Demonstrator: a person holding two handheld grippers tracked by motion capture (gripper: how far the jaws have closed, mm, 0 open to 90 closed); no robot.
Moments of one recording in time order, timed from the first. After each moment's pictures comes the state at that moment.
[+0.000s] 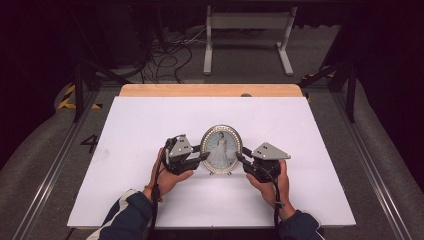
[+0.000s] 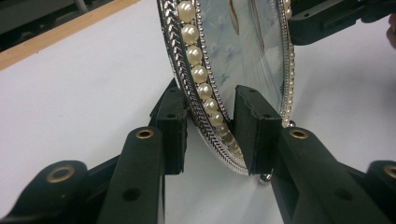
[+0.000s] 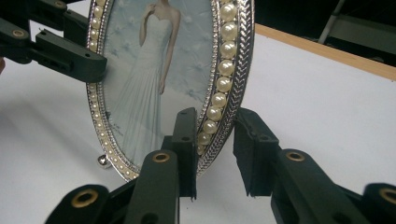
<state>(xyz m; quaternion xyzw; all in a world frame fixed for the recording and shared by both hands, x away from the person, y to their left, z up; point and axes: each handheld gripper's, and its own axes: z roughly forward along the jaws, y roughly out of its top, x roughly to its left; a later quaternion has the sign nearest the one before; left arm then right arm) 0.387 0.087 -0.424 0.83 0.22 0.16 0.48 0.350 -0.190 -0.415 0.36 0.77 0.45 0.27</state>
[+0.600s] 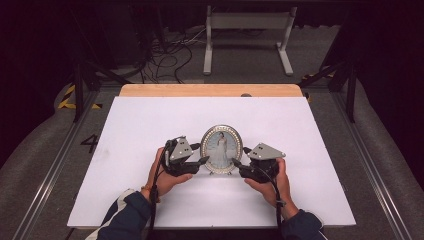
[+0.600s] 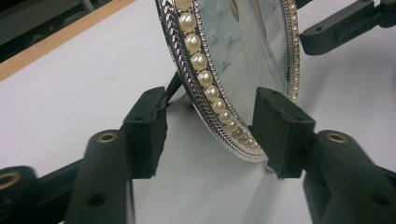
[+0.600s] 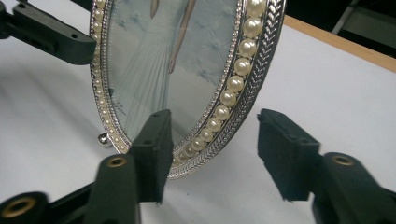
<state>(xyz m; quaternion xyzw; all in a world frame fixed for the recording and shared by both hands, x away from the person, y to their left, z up) 0.383 0.088 -0.423 0.84 0.21 0.18 0.47 0.353 -0.188 -0.419 0.34 0.80 0.41 0.26</state>
